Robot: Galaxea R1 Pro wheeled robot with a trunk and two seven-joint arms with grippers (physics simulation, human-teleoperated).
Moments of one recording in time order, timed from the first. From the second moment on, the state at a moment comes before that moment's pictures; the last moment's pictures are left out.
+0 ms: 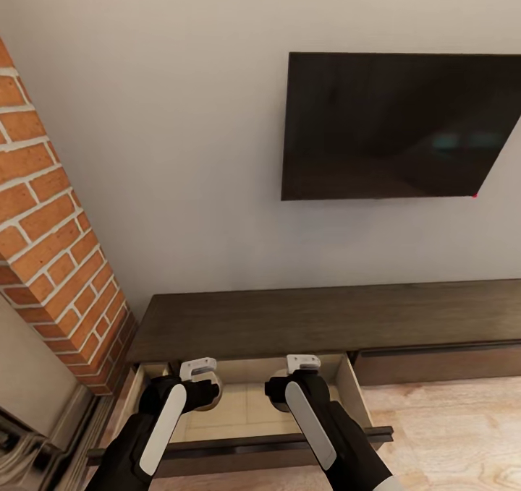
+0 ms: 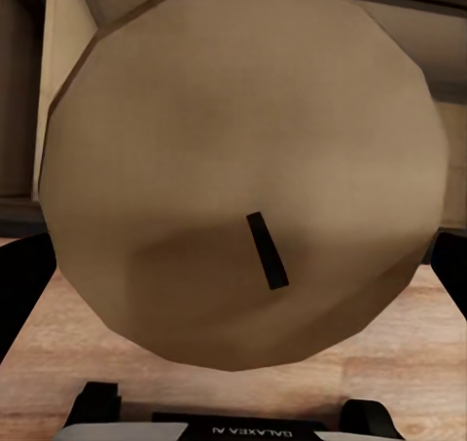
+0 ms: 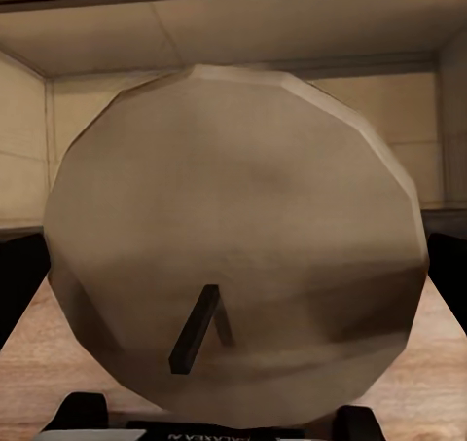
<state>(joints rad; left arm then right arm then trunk) -0.35 -0.10 -0.12 -1.26 0.46 0.91 0.42 -0.43 0.17 0.40 -1.16 -0.56 0.84 -0.63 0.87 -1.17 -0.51</state>
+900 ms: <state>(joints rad) -0.35 -0.10 -0.12 -1.16 0.45 0.80 0.42 -0.43 0.17 0.40 -1.11 -0.56 0.71 -0.62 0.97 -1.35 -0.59</state>
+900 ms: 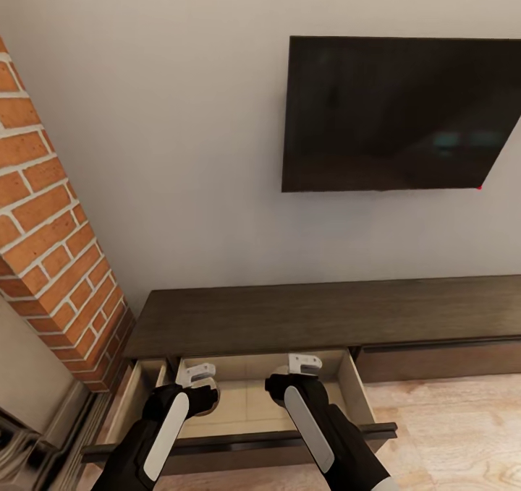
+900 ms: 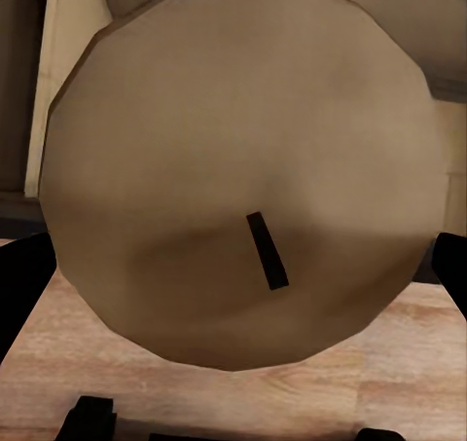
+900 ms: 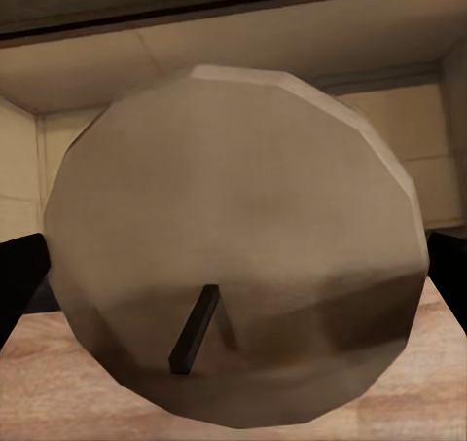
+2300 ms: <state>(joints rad) -0.35 -0.10 -0.13 -1.16 0.46 0.80 0.43 -0.43 0.17 0.42 -1.10 -0.56 0.71 -0.62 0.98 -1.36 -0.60</state>
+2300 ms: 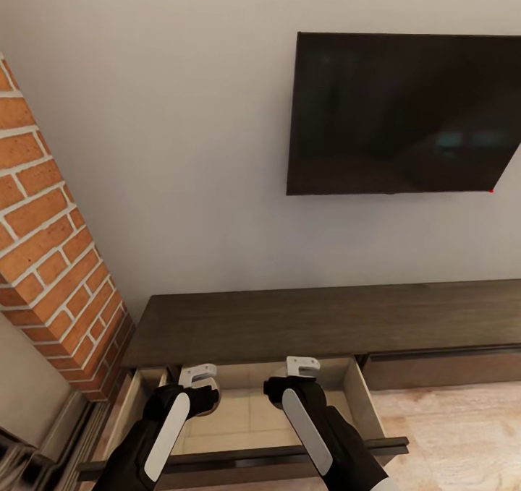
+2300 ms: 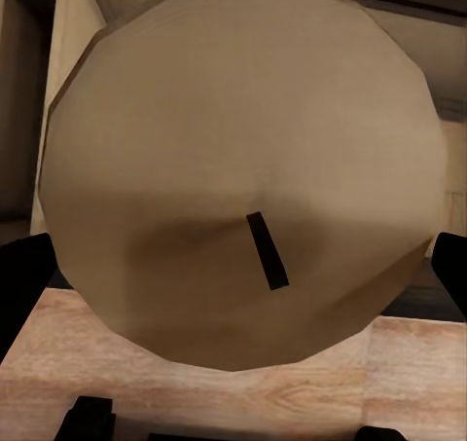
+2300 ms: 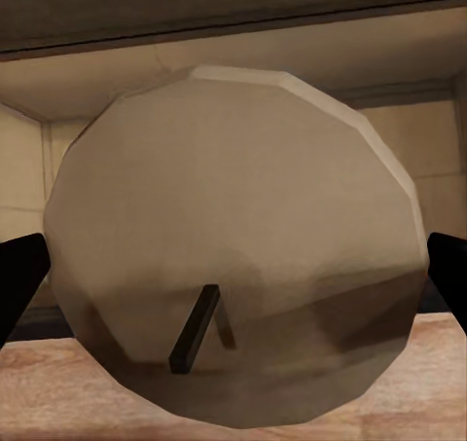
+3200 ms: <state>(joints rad) -0.35 -0.10 -0.13 -1.16 0.45 0.77 0.42 -0.48 0.17 0.43 -1.00 -0.56 0.68 -0.62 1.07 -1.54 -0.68</state>
